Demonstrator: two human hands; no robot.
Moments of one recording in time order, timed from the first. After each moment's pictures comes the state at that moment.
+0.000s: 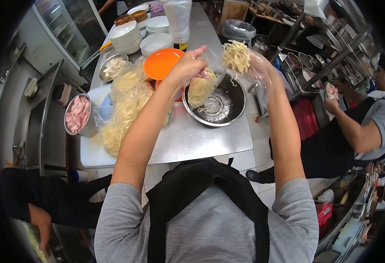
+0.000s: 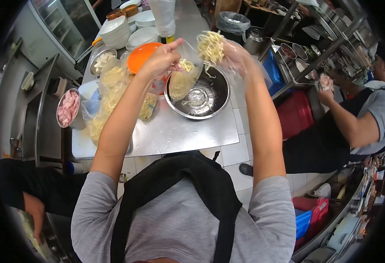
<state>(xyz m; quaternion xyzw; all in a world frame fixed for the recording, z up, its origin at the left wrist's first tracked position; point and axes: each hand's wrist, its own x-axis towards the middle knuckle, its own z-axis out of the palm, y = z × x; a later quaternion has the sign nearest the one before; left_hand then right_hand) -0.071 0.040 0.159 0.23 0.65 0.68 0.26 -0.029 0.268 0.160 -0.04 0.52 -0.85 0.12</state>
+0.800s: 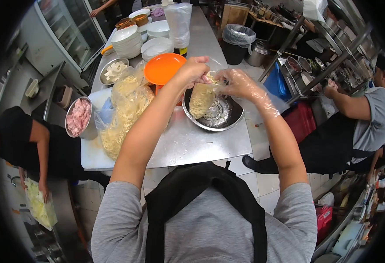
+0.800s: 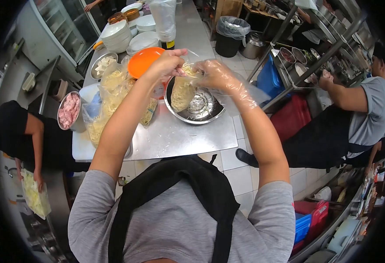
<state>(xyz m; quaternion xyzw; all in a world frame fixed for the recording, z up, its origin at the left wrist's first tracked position) -0.084 0.059 0.149 0.15 0.66 0.67 0.30 0.002 0.223 0.162 -0.16 0.94 -0.29 -0.02</state>
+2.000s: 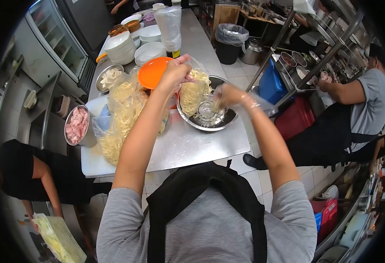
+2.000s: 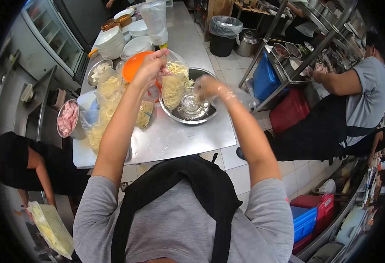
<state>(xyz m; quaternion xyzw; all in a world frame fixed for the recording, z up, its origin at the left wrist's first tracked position) -0.088 0.042 0.141 0.14 0.61 0.75 0.23 -0.010 0.247 0.085 -0.10 0.95 -0.27 0.12</state>
